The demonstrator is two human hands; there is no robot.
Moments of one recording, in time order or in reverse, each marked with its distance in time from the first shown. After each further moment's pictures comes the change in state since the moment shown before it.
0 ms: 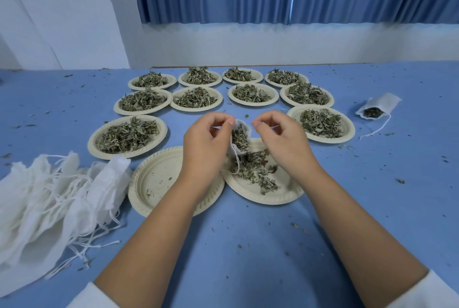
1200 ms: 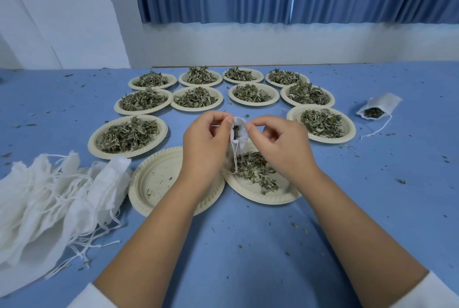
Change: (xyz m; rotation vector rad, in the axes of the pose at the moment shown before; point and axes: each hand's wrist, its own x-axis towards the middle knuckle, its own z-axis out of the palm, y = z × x) left_hand -0.001 0.004 -0.001 -0.023 0.014 -0.055; right_hand -0.006 0.003 0.001 -0.159 0.050 -0.269
